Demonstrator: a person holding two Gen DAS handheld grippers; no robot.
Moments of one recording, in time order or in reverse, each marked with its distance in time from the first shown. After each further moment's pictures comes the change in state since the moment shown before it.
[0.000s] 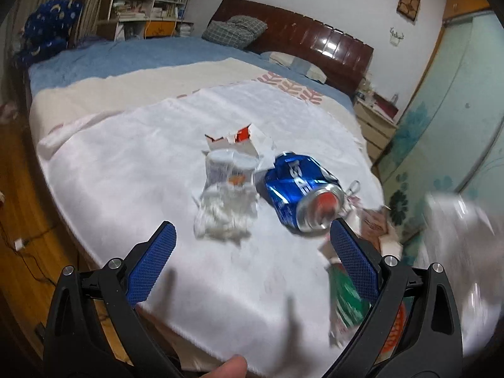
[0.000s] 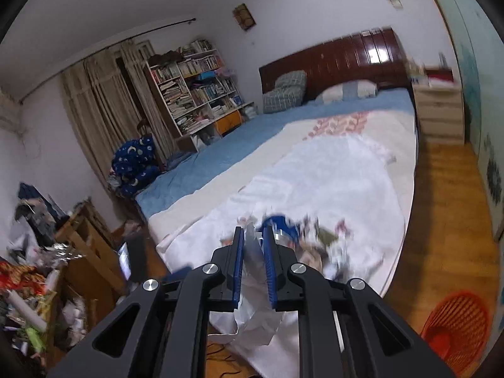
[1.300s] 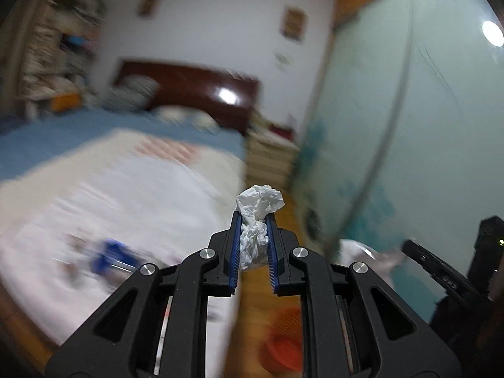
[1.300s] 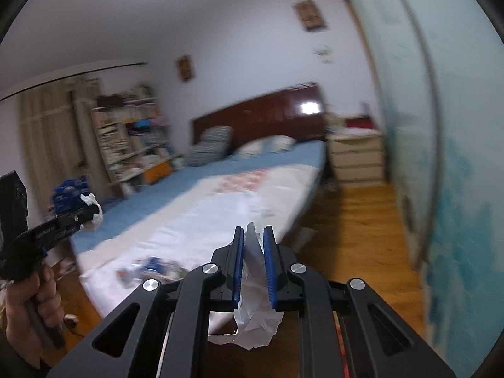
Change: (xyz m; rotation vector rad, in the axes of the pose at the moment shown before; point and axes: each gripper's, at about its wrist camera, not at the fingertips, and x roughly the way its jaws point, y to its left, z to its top) left arm -0.109 -0.234 0.015 0.277 -0.166 -0.400; right arm -0.163 -0.165 0.029 0.021 -0.258 -0.401
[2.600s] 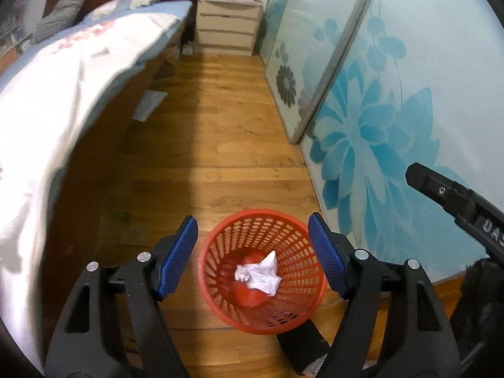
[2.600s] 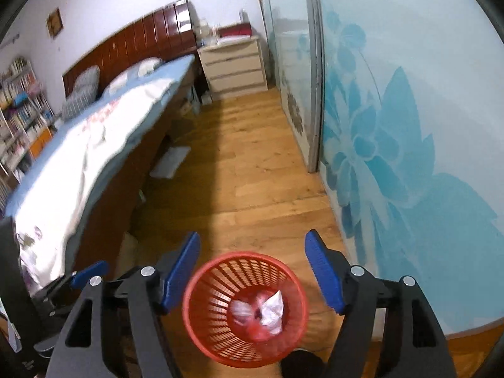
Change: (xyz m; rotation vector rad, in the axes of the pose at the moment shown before) left arm 0.248 -0.127 -0.158 0.125 0.538 -0.008; right arm 0.098 -0.185 -0.065 0.177 0.312 -0.418
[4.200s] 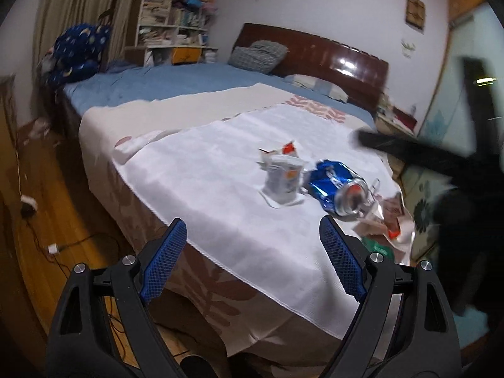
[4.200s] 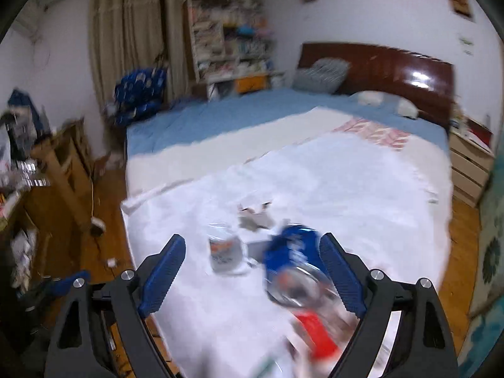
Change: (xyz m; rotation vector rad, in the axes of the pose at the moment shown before) left arm -0.318 0.352 -0.180 -0.505 -0.424 0.459; right arm -0.064 0.593 -0.130 -0.799 -0.007 0.643
